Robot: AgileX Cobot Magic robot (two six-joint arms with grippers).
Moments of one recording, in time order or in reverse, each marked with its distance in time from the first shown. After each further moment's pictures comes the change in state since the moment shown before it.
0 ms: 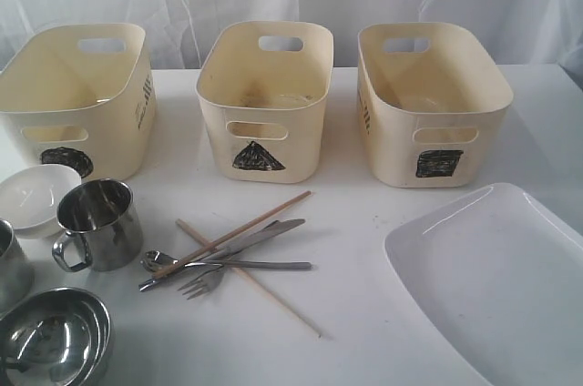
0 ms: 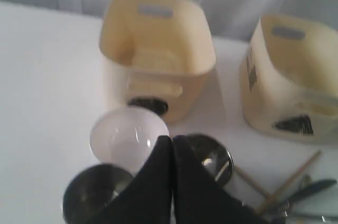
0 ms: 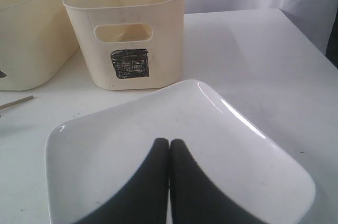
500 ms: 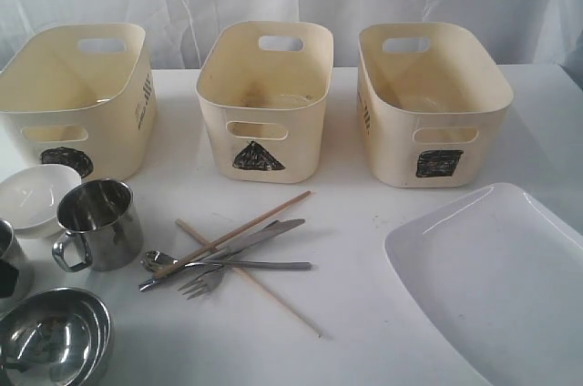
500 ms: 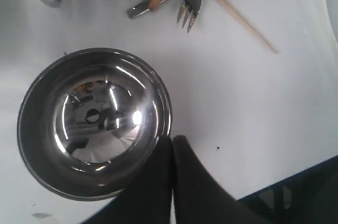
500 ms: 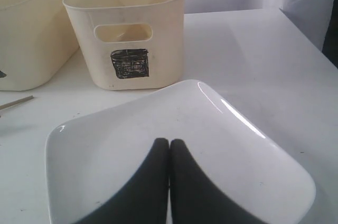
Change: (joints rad) left arm 0.000 0.426 -0.132 -0.283 0.632 0.245; right arm 0.000 0.000 0.000 0.000 0.000 0.000
